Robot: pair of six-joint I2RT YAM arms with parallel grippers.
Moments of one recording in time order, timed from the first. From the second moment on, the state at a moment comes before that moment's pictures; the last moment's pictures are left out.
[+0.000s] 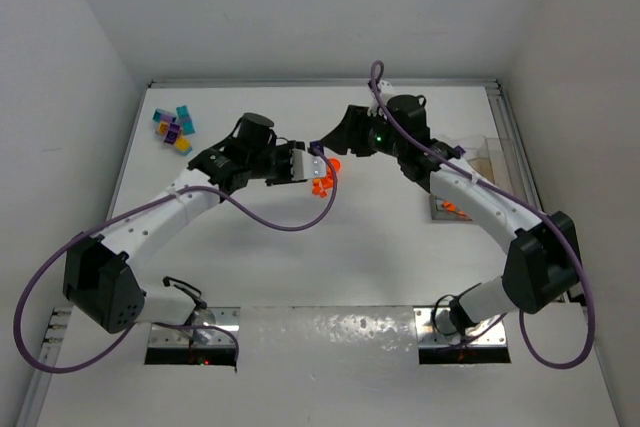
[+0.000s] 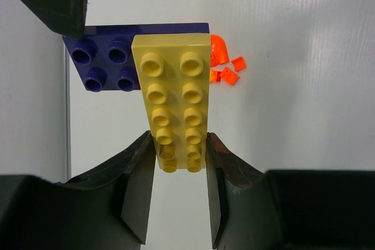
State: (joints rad) left arm -0.54 1.34 1.13 -0.49 0.34 0.98; right arm 0.49 1.47 1.11 0.01 -0.32 0.54
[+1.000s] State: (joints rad) left arm -0.54 1.34 1.13 -0.50 0.36 0.93; right arm 0.60 1.54 1.09 0.09 -0.33 0.64
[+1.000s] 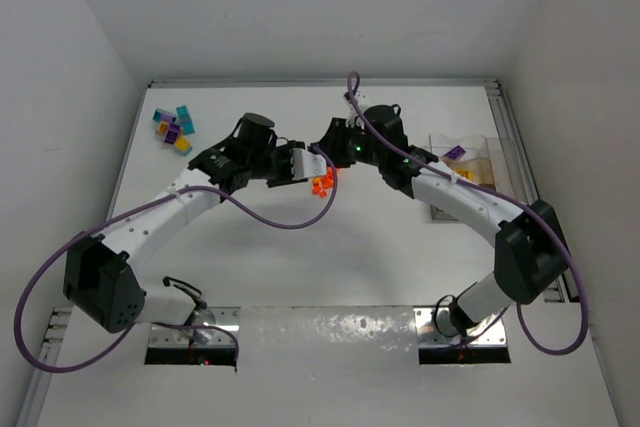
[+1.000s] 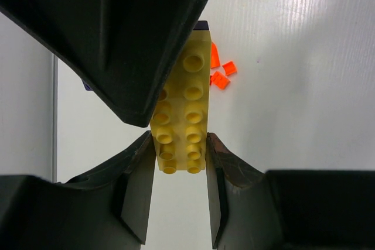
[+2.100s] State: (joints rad) left arm -0.54 1.32 1.11 -0.54 0.36 0.96; right arm 0.57 1.58 1.21 -0.05 -0.30 0.58
